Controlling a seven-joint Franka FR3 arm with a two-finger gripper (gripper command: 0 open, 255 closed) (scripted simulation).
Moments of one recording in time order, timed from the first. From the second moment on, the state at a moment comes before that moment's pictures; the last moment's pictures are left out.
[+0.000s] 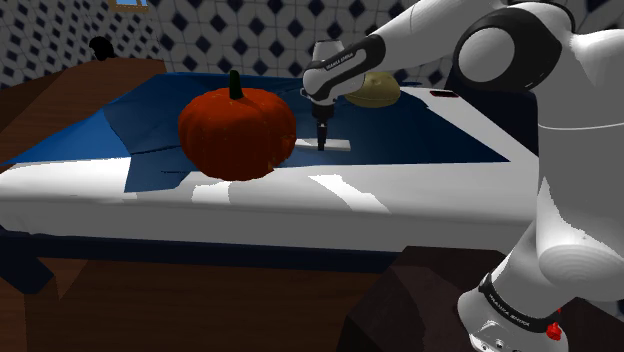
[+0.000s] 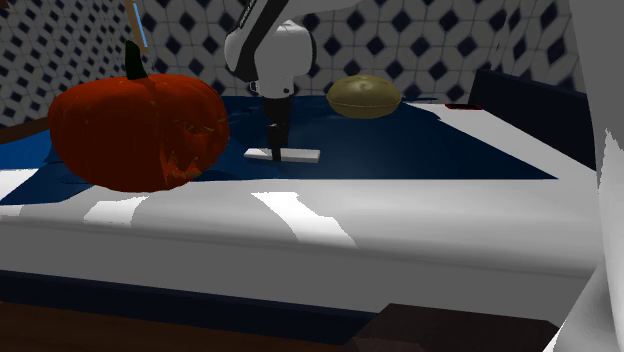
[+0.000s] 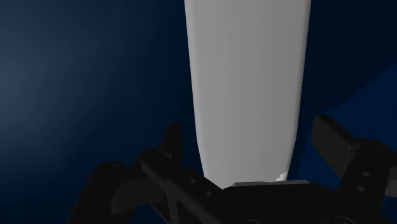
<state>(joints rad) 0.03 0.49 -0.16 -1.66 0.07 2.14 -0.93</state>
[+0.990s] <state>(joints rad) 0.03 0.49 -0.16 -1.66 0.08 2.15 -0.93</state>
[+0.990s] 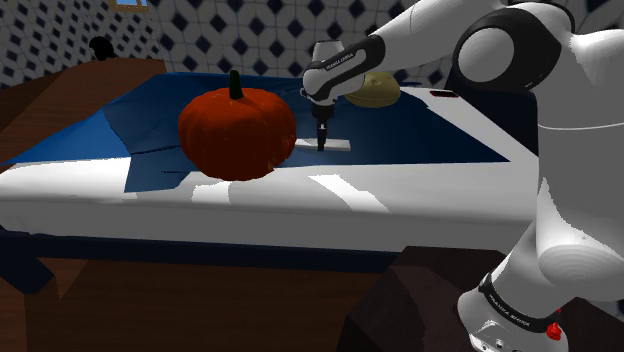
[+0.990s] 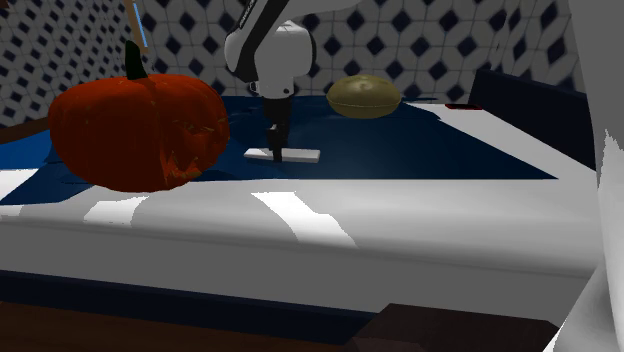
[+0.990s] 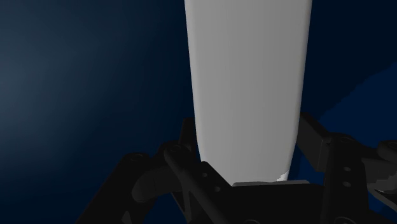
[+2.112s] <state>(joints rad) 0.03 0.41 -0.17 -1.56 0.06 1.96 -0.92</state>
